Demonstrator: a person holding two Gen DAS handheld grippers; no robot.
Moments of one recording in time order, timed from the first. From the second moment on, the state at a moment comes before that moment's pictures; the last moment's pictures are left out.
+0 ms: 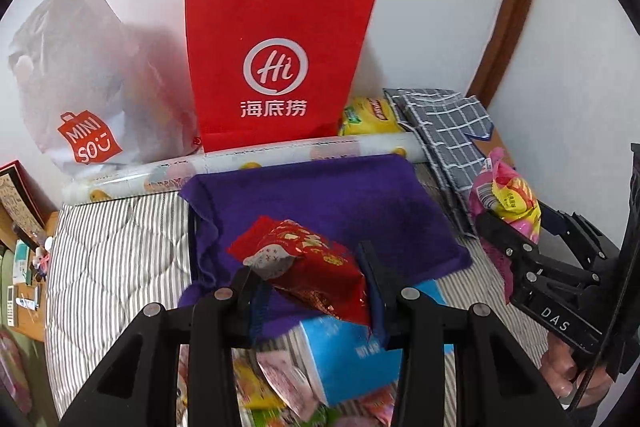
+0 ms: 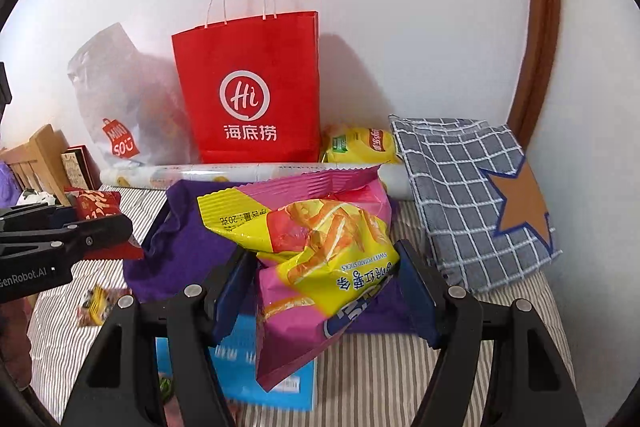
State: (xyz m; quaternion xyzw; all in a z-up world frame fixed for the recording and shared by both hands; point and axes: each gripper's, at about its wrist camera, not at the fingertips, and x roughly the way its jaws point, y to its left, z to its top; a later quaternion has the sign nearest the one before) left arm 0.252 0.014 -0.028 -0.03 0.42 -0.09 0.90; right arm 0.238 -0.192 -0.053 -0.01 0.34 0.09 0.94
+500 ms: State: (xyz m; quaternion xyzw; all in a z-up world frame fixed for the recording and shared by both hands) left arm 0.318 0.042 -0.062 -0.05 0.45 -0.06 0.89; right arm 0.313 -0.195 -0.074 -0.01 0.36 0.09 0.93
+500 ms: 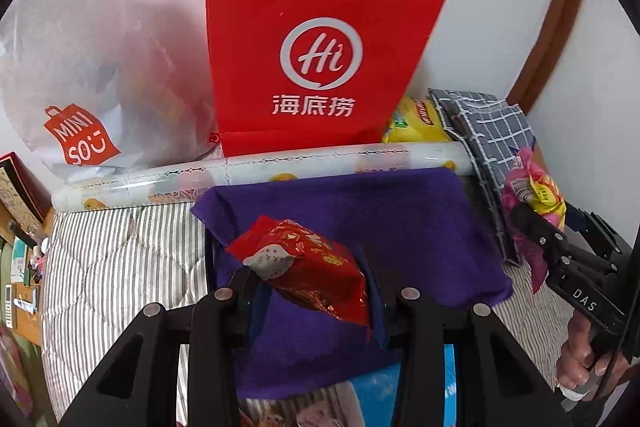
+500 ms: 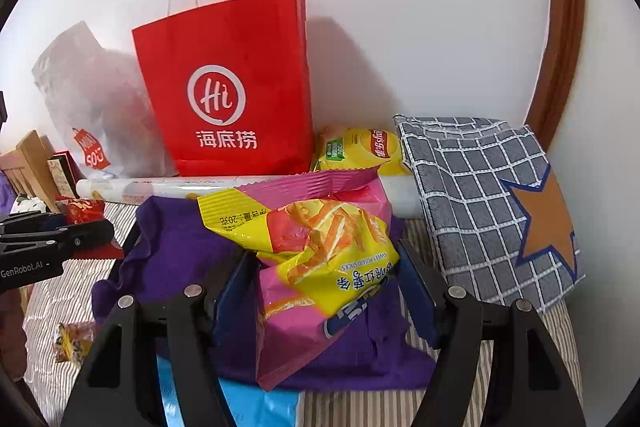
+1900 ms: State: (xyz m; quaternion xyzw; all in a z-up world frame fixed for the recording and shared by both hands) left arm 0.409 0.030 -0.161 -0.03 0.53 -0.05 0.84; right arm 0.413 -0.169 -0.178 -0.04 0.46 0.14 0.87
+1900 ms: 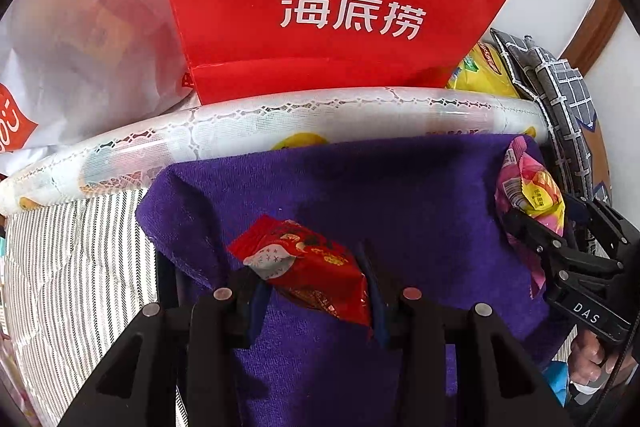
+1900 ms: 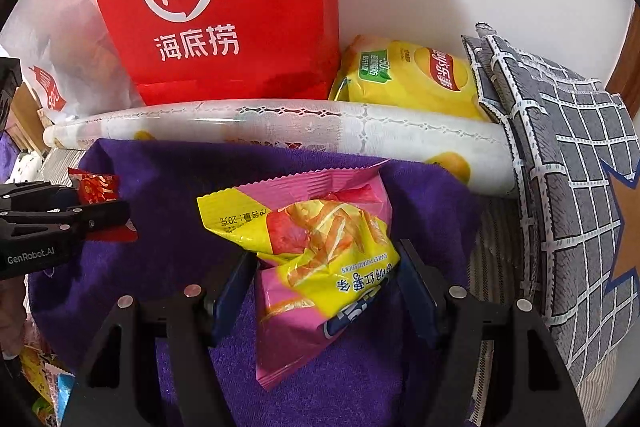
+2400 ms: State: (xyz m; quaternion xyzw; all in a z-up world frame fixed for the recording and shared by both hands) left arm 0.405 0.029 -0.164 -0.01 0.54 -0.04 0.84; right arm 0.402 -0.169 -0.169 -0.03 0.47 0.15 0.87
